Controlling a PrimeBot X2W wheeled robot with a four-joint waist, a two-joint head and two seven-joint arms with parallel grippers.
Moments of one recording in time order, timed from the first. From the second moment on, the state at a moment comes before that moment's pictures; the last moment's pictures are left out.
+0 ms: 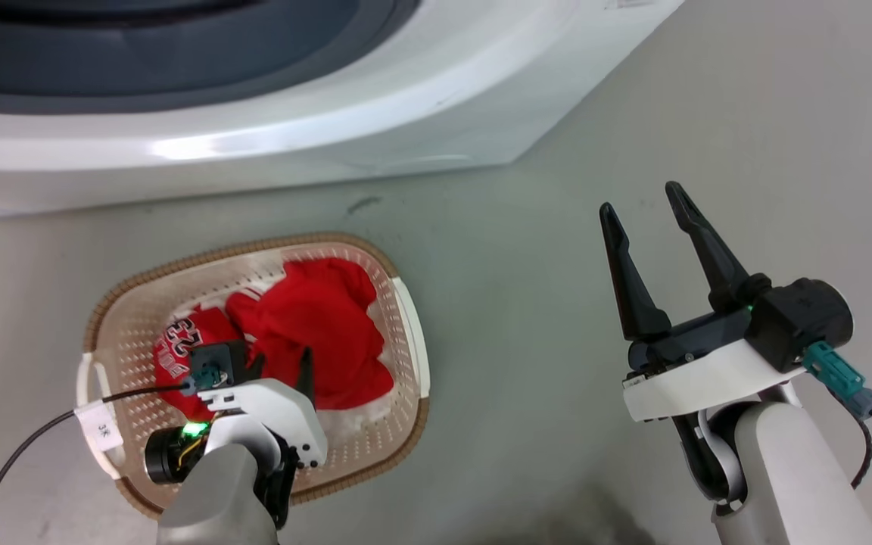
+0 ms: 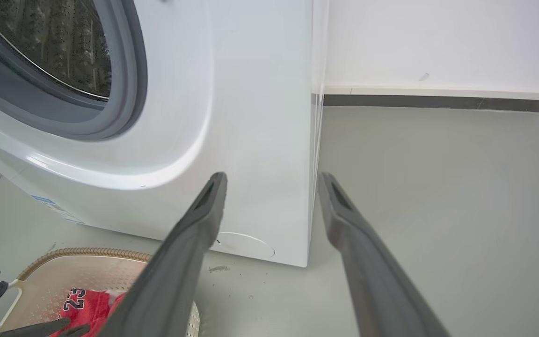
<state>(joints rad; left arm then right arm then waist) -0.60 0.06 -0.11 1.15 -0.35 -0.07 -0.26 -0.31 -0.05 0.20 0.06 0.14 0.13 -0.21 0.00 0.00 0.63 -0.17</state>
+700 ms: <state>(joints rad) -0.36 0.05 -0.03 0.67 -0.24 -0.02 -0.26 -0.17 -0.05 0.11 0.08 0.09 0.13 -0.17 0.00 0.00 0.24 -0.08</state>
